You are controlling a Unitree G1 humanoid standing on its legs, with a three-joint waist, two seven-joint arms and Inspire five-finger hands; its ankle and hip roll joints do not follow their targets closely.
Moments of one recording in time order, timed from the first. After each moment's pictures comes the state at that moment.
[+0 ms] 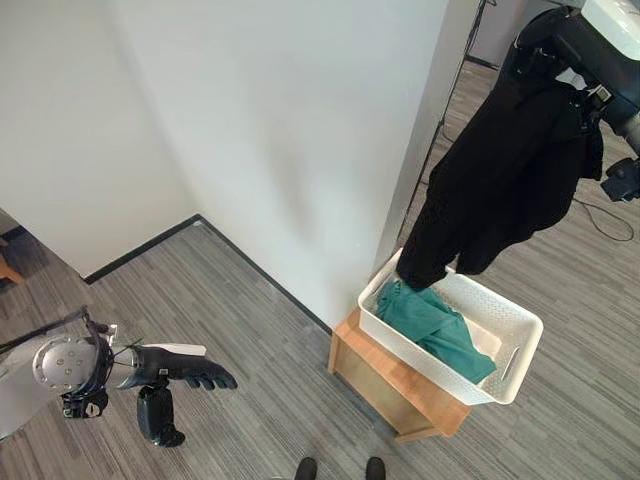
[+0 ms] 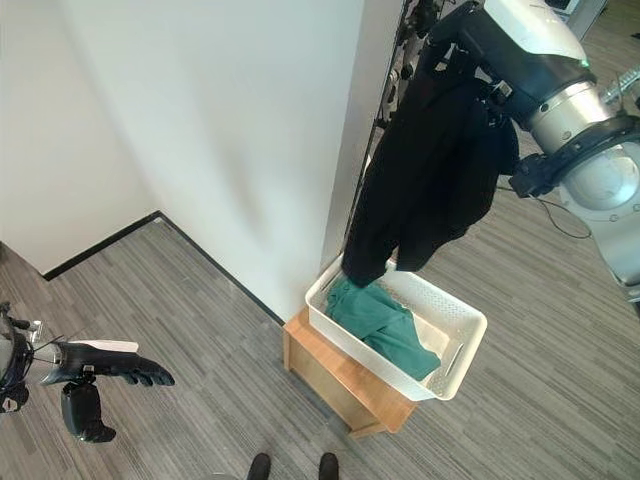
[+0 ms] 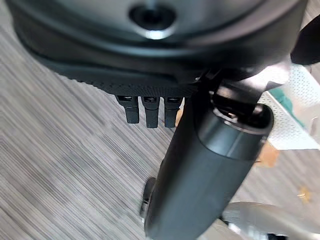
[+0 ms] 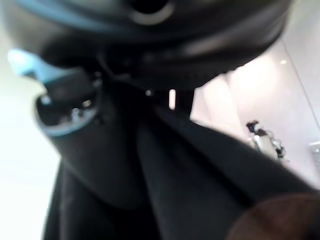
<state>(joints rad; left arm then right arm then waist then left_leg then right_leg) 0.04 1.51 -0.34 -0.18 -0.18 -0.01 -0.70 -0.85 -1.37 0.37 0.10 0.11 -0.12 0.01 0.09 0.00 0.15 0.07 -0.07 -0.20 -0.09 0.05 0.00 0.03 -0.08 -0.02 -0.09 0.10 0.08</state>
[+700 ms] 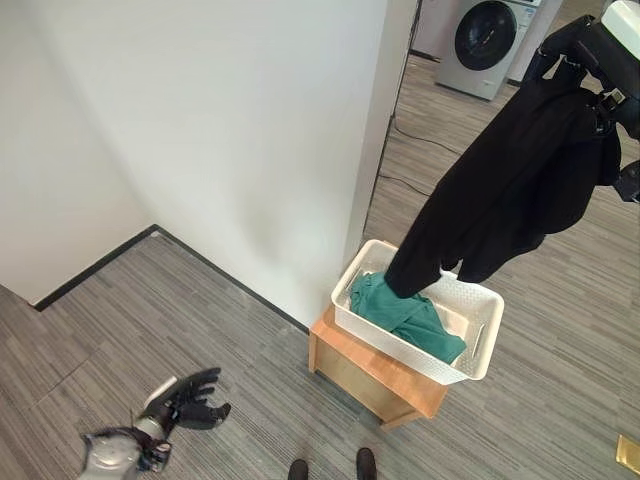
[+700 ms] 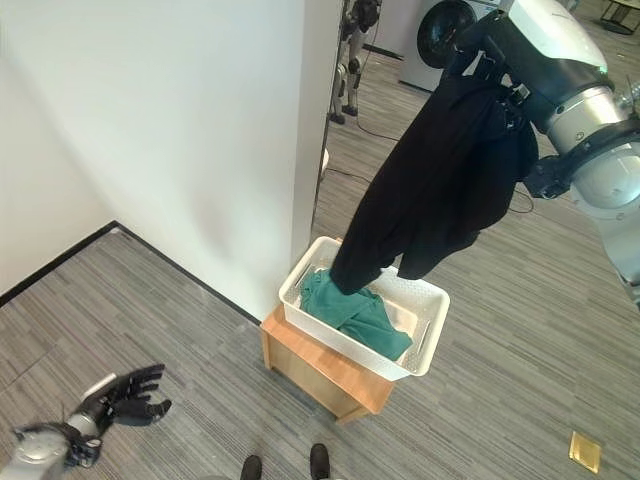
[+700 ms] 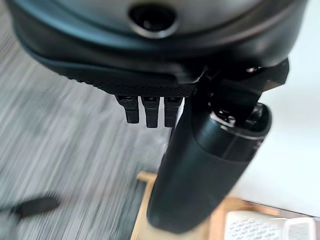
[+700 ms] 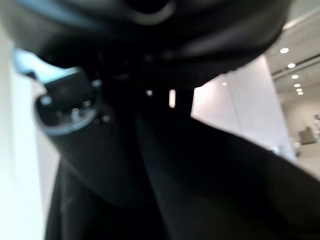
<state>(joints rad) 0.21 0.54 -0.09 0.44 -0.28 0.09 -0.25 -0.83 -1.36 0.35 0.15 0.09 -0.03 0.03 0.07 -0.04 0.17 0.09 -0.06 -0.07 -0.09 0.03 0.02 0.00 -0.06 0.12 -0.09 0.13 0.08</state>
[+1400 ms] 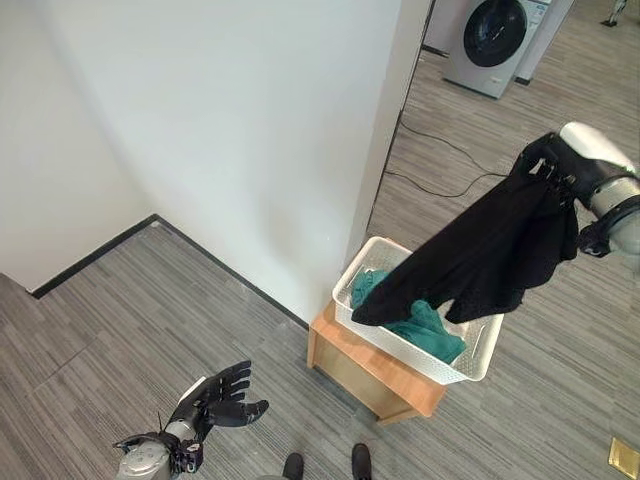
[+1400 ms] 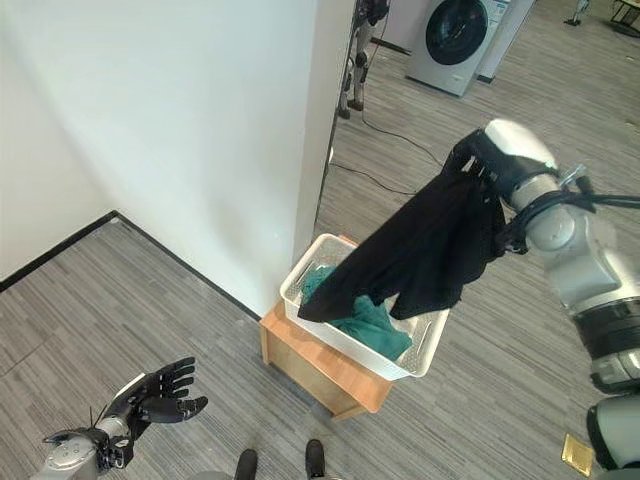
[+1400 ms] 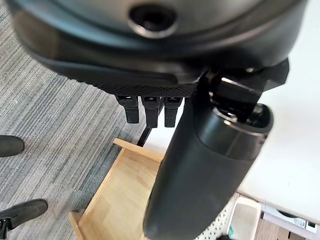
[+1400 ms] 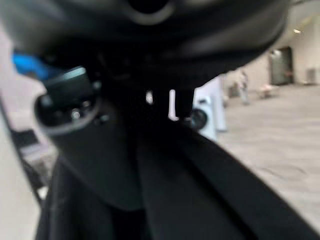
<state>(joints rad) 0.27 0.52 -0.10 0.26 -0.44 0.09 -0.23 -0.76 -1.12 0.45 0.51 -0.07 0.06 0.09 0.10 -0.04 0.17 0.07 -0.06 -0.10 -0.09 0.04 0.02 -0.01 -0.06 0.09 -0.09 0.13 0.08</state>
